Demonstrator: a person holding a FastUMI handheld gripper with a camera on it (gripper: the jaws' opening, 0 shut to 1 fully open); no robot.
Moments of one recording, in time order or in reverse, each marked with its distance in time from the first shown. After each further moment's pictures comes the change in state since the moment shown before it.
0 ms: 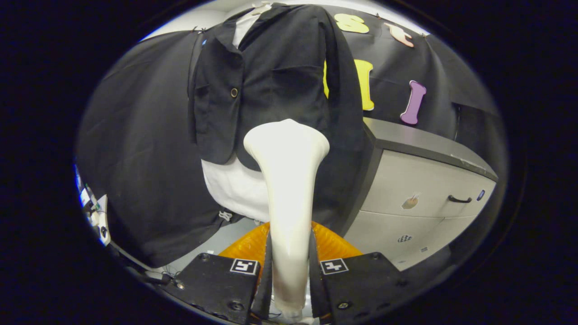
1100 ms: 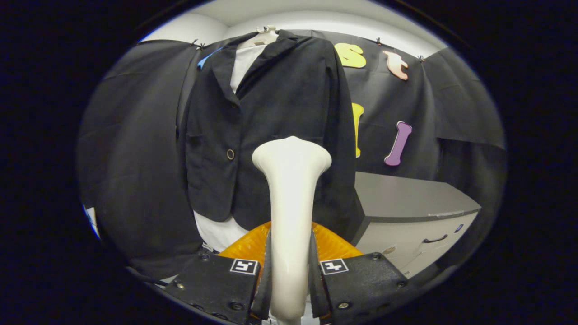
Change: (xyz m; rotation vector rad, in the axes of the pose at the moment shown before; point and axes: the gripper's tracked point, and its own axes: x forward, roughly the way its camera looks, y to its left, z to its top) arm -0.016 0.034 0.116 -0.007 -0.229 -0.143
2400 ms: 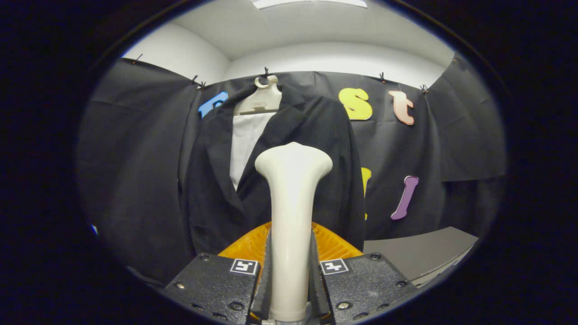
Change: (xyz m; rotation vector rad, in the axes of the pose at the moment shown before) arm 0.010 0.024 0.179 0.006 -0.318 0.054
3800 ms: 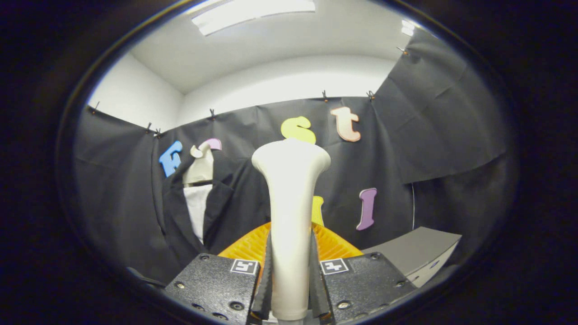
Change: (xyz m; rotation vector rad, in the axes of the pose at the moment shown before) arm -0.073 -0.103 0.138 0.199 -0.197 -0.169
